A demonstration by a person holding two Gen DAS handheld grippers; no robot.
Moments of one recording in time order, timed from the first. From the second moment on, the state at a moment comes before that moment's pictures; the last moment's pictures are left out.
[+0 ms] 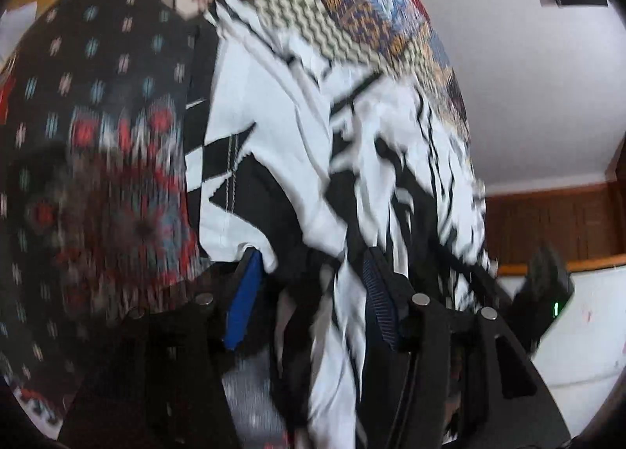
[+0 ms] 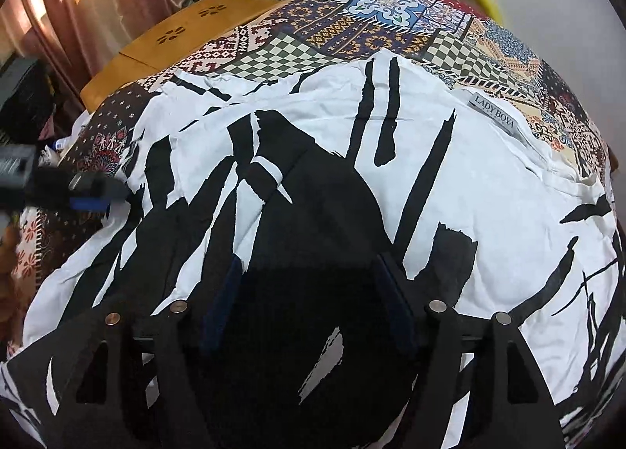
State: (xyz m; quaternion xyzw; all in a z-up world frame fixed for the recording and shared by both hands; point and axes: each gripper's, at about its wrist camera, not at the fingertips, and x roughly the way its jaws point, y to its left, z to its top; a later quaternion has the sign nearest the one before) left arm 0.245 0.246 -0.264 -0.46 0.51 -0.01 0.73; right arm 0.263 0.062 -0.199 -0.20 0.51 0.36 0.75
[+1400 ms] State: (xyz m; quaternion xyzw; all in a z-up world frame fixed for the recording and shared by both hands) left arm 0.283 0.139 -0.191 -0.14 0.49 -0.03 0.86; right arm 0.278 0.023 -0.173 -0.10 0.53 0.35 0.76
